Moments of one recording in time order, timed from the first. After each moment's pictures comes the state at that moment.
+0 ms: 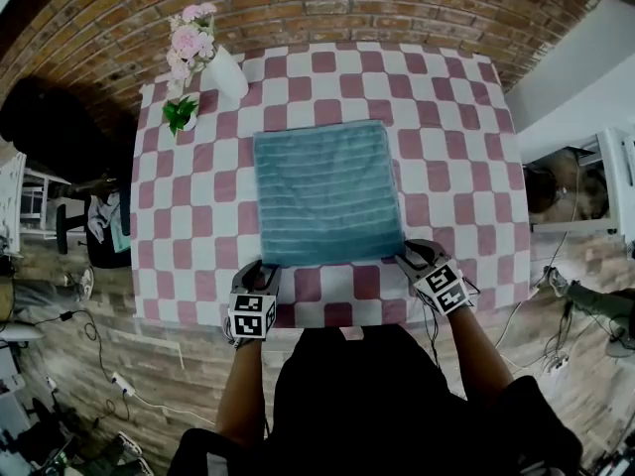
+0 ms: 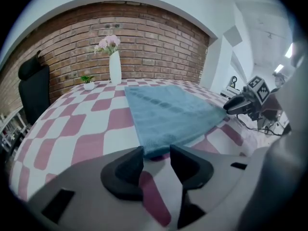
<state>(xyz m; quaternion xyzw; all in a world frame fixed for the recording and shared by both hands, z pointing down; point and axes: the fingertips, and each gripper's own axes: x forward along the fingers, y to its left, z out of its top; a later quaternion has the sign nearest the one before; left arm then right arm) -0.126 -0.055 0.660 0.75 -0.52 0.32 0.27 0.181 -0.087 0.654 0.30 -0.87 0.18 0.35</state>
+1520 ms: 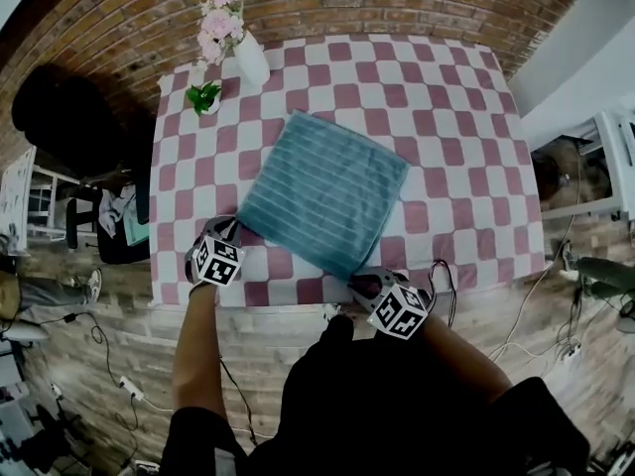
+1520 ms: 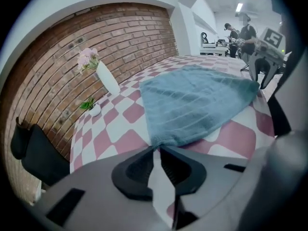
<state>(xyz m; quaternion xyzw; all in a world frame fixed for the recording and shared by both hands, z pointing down) -0.271 -0.102 0.646 0.75 -0.41 0.51 0.08 -0.007 0.058 0.639 0.13 -0.91 0.09 0.38</state>
